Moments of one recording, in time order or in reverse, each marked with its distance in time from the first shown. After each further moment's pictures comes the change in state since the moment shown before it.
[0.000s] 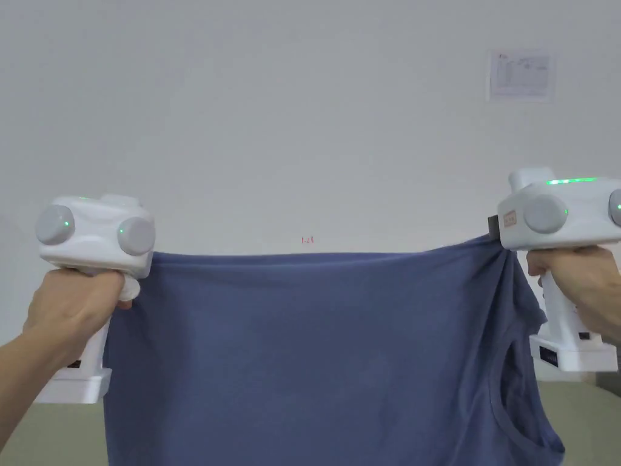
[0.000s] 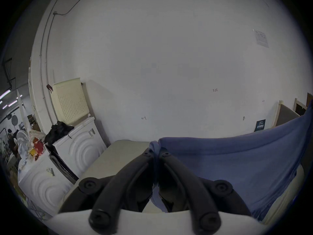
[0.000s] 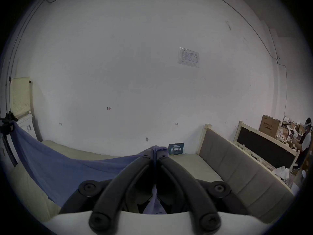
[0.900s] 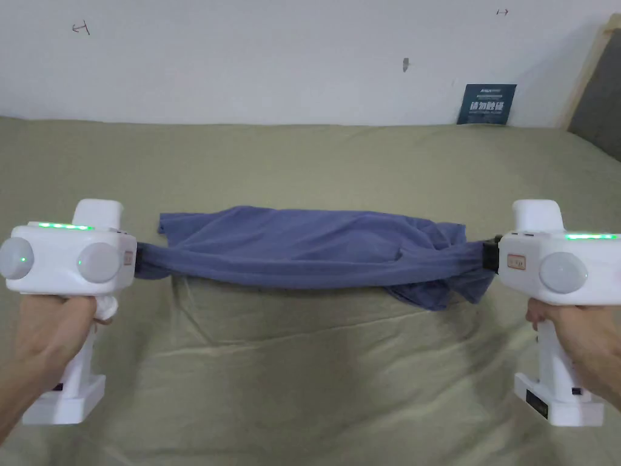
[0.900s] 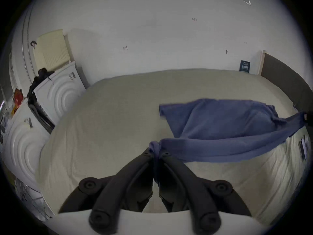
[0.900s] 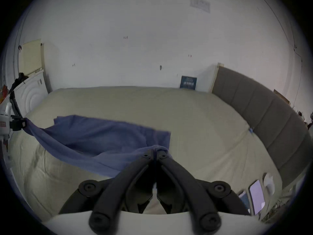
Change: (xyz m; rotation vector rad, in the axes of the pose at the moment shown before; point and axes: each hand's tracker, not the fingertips) left arm -0.026 -0.361 0.079 -0.358 -0.173 -0.073; right arm 0.007 -0.363 0.151 -0.426 0.120 -0.008
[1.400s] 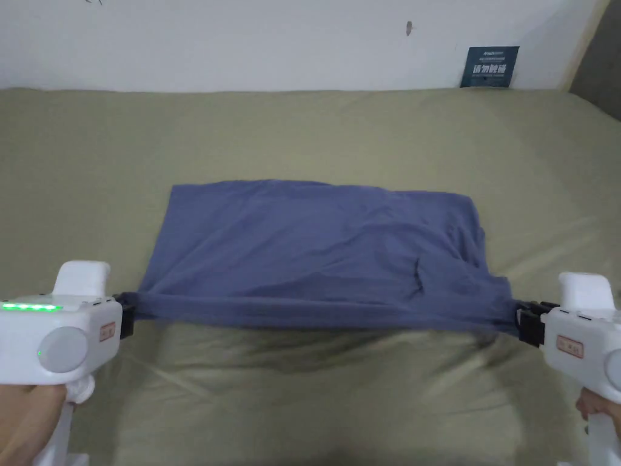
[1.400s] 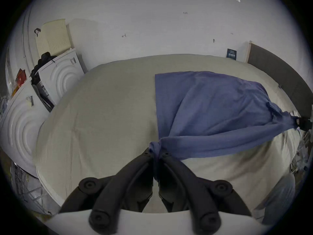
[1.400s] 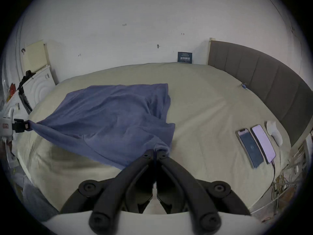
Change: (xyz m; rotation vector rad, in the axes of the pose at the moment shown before) left arm -0.031 -0.137 0.107 -0.056 -0.084 -0.016; right arm 0.034 -0.144 0.111 -0.085 0.055 -0.063
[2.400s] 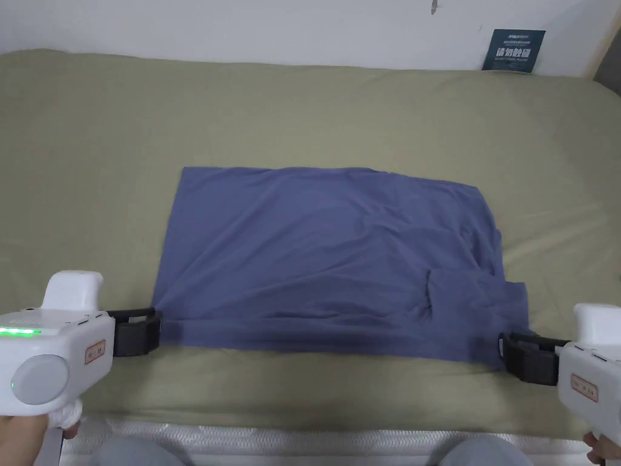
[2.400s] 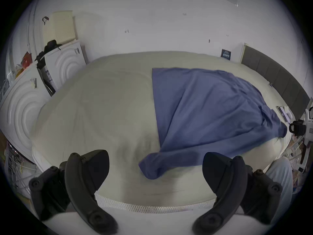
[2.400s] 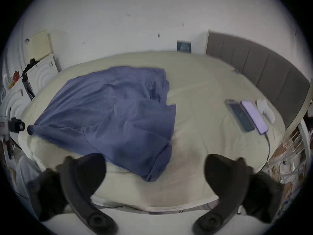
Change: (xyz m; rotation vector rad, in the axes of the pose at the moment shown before) left arm -0.004 -0.056 0.052 0.029 -0.038 0.060; right arm -0.004 -0.046 0.047 -0.018 -0.028 0.098
